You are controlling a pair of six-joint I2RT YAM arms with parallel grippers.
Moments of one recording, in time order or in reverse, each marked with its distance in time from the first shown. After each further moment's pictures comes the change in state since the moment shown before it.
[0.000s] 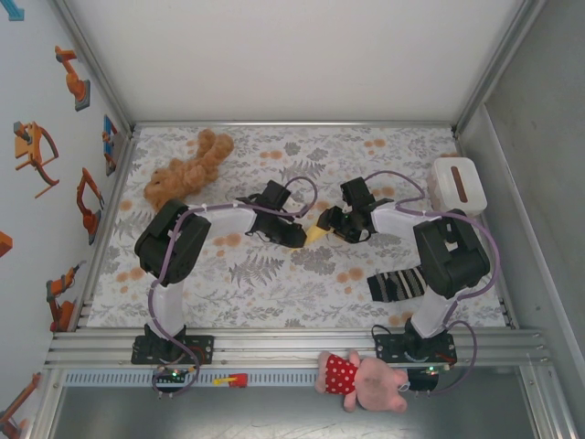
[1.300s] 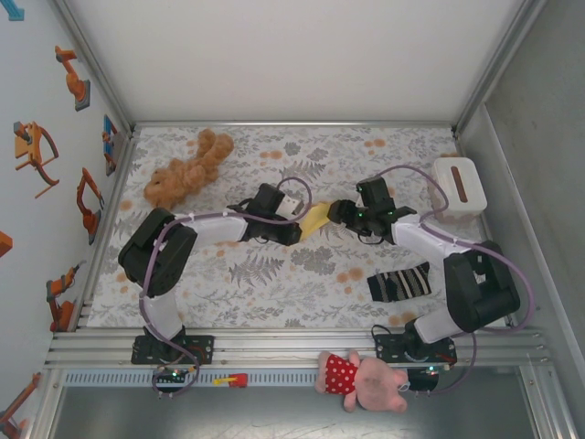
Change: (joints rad) left arm -0.028 -0.135 -0.127 0.165 -0.166 0.016; right arm -0.042 -0.275 -0.134 0.080 0.061 -0.062
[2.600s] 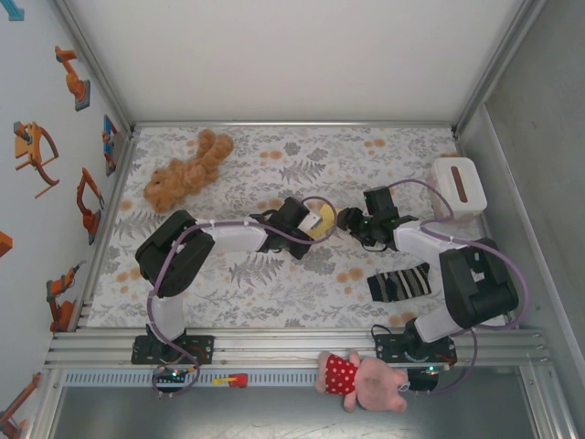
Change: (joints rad) left arm -0.138 0.080 0.063 -0.047 -0.212 0.142; right arm -0.039 0.031 -0.090 0.075 -0.013 0.114
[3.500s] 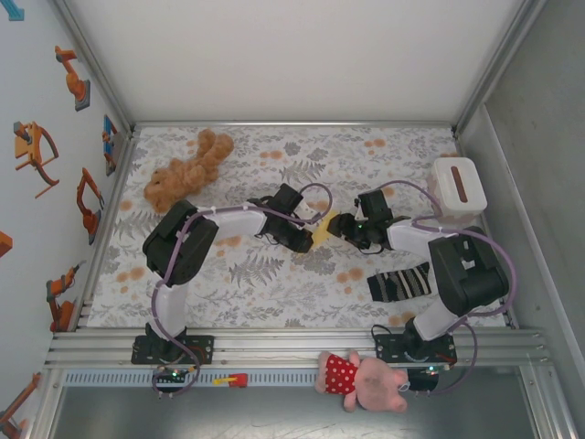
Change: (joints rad) left arm 0.096 0.093 0.137 -0.179 0.336 -0.019; right arm 0.019 0.090 0.000 0.044 -0.105 -0.117
